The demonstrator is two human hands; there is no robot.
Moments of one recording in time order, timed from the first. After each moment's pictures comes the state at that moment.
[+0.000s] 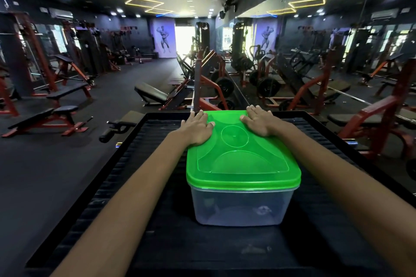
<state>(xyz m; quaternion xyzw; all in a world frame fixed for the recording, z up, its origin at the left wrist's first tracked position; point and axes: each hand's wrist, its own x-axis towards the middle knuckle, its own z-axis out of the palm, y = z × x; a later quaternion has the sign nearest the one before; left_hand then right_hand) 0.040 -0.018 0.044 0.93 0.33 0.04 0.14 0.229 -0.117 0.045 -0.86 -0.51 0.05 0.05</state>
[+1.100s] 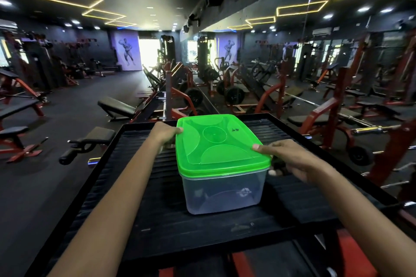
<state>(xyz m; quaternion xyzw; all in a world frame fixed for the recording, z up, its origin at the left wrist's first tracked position) 0.008 -0.002 0.041 0.70 0.39 0.26 0.54 0.148 -0.284 0.033 -0.73 -0.26 0.29 0.55</state>
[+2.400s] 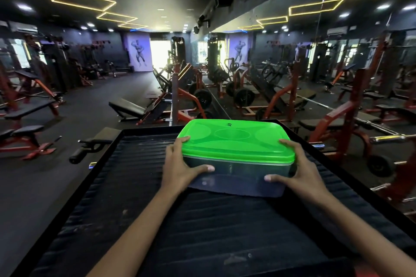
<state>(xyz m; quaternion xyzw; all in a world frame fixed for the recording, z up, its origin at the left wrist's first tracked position) 0.024 -0.065 -0.017 0.81 0.28 0.39 0.33 0.211 -0.289 -0.018 -0.77 -0.41 -0.02 0.49</state>
